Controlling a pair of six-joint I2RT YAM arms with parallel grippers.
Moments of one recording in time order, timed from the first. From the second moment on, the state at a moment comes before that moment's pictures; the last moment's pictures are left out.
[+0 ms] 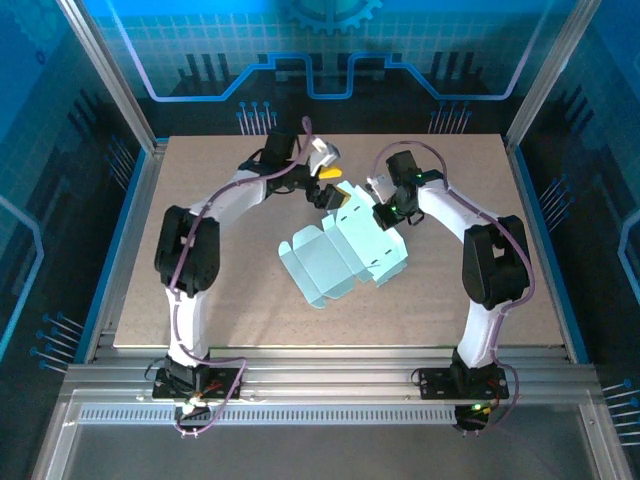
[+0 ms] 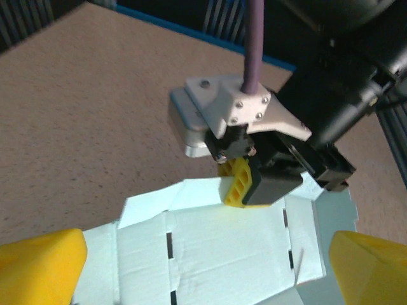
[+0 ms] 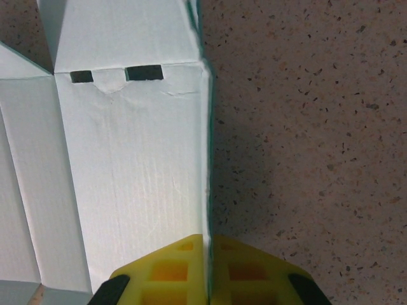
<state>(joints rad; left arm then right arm) -0.33 2.03 1.62 -0.22 0.92 0.29 0.30 1.89 1.44 -0.75 -0.18 -0.22</state>
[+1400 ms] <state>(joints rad) -0.35 2.31 1.88 -0.37 1.07 0.18 0.30 1.90 1.44 -0.78 -0.27 -0.25</state>
